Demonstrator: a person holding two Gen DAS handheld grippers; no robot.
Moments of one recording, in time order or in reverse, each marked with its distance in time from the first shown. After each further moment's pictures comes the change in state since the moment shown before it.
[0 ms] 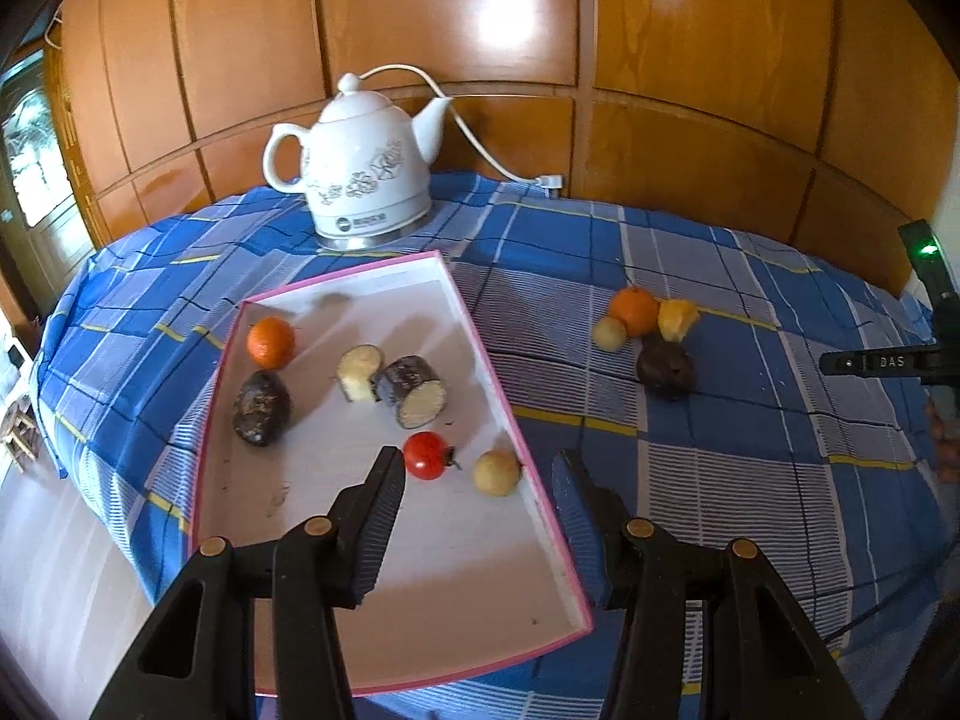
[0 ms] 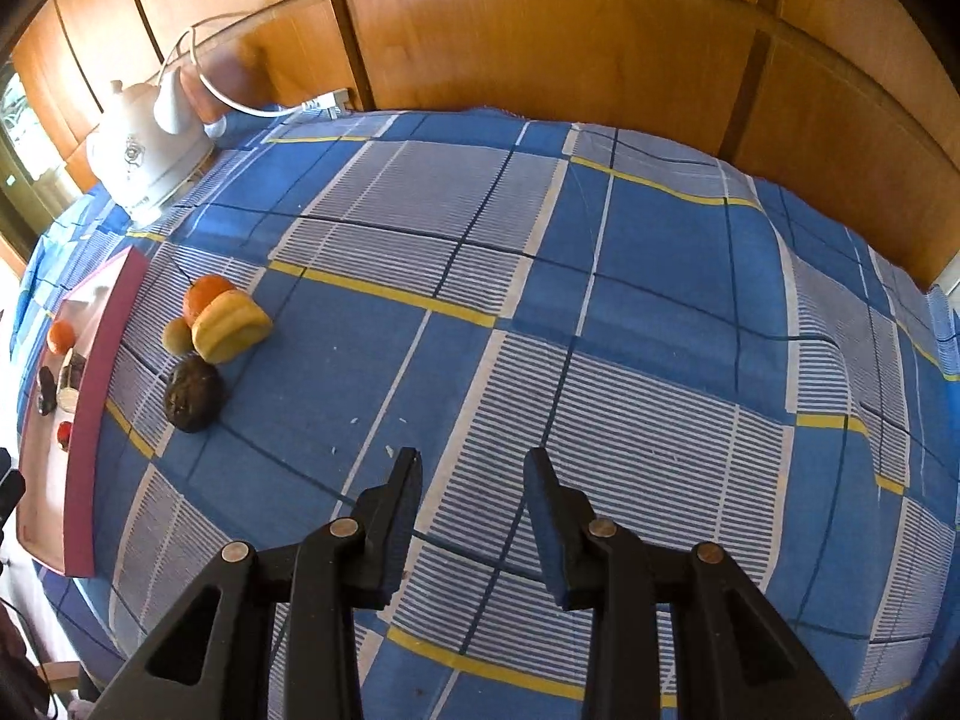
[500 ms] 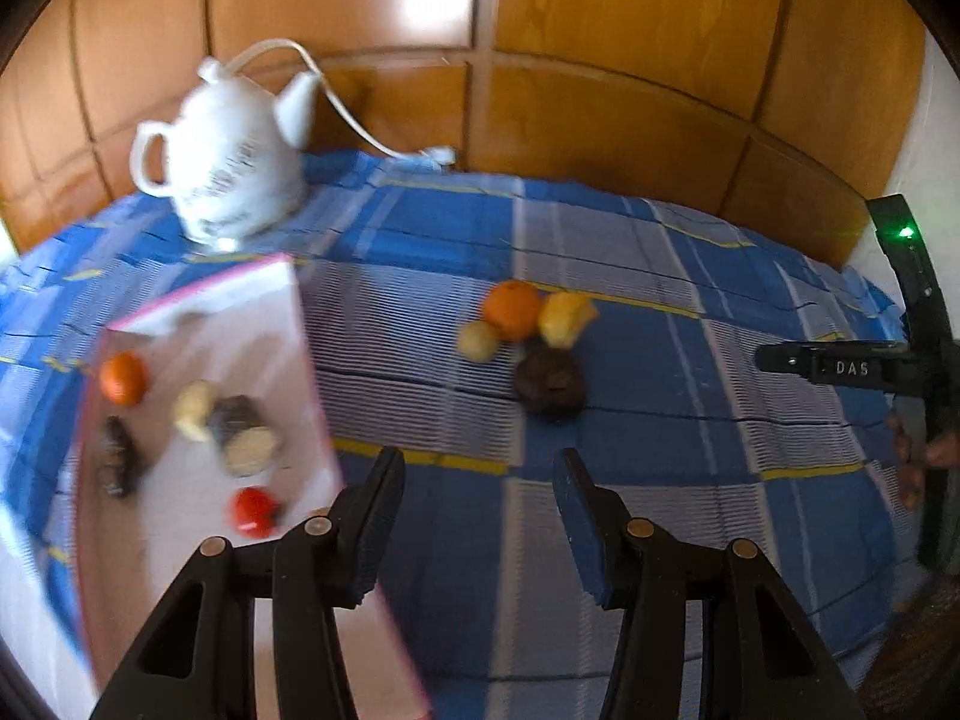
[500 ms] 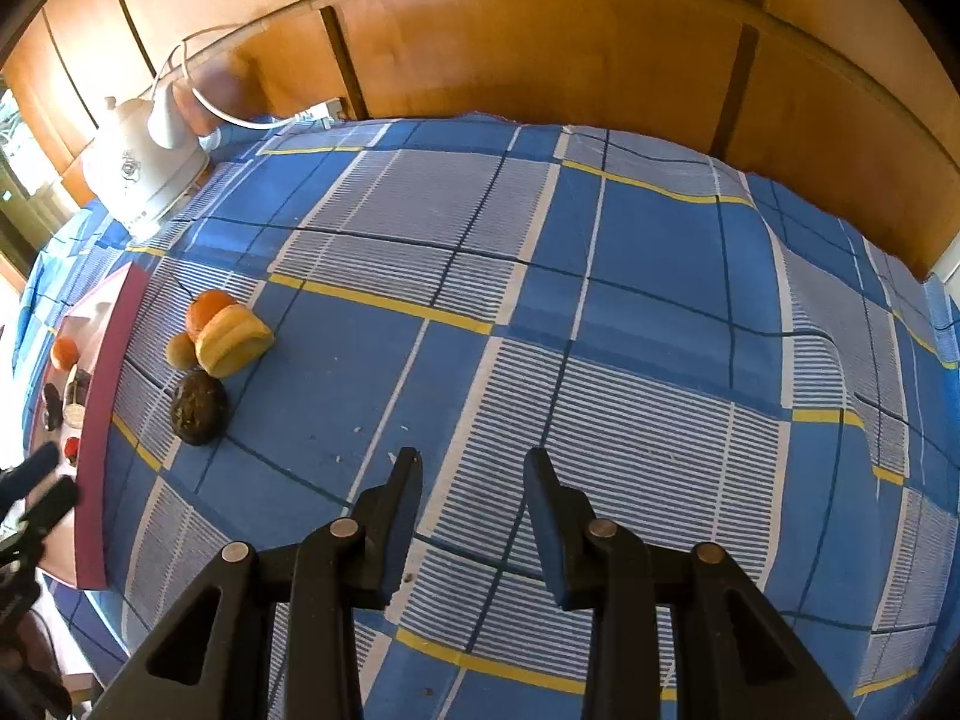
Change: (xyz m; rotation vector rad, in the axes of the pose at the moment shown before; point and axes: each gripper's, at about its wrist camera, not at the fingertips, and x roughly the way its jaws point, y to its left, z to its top) left arm 0.046 -0.058 0.032 0.054 0.100 -0.203; right arm -0.005 0.000 0.003 0.026 -0.008 0.014
